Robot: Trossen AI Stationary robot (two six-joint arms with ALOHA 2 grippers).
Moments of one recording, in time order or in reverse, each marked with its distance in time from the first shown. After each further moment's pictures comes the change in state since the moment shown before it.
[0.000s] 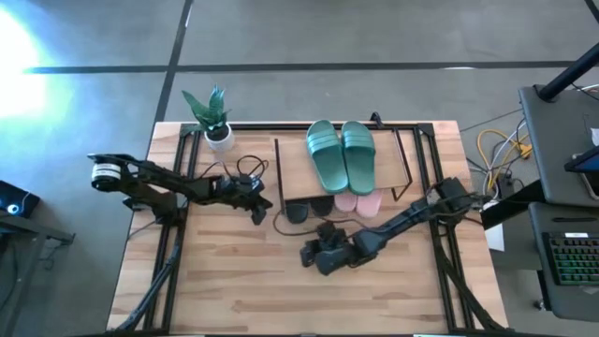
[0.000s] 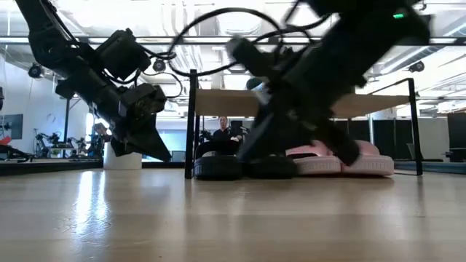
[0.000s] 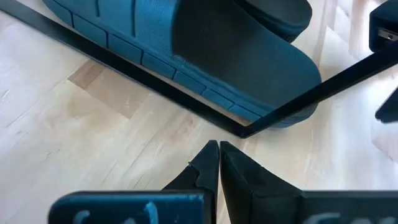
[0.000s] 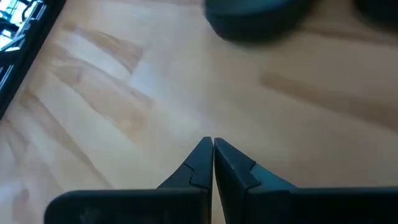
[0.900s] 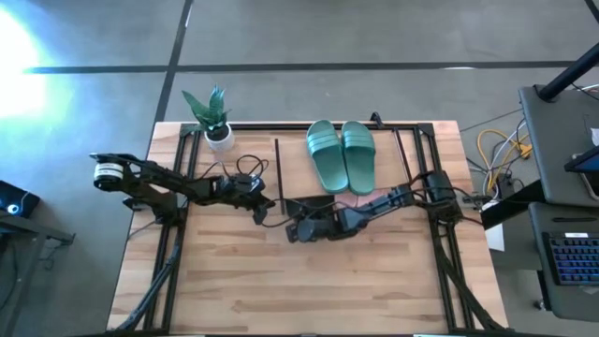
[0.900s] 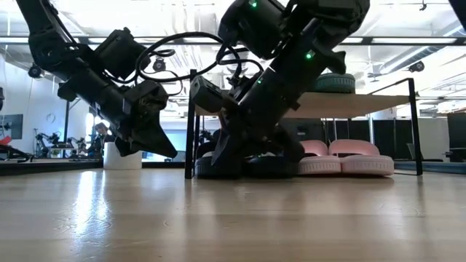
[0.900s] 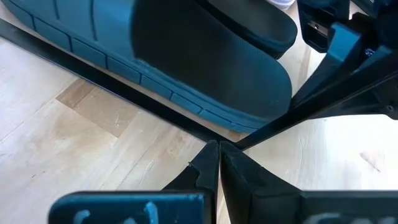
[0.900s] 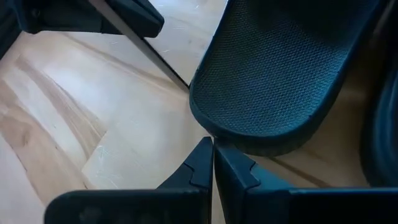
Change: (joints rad) left arm 0.000 0.022 -0.012 0.097 0.004 -0.005; right arm -0.215 0.082 0.101 0.009 -0.077 -0.259
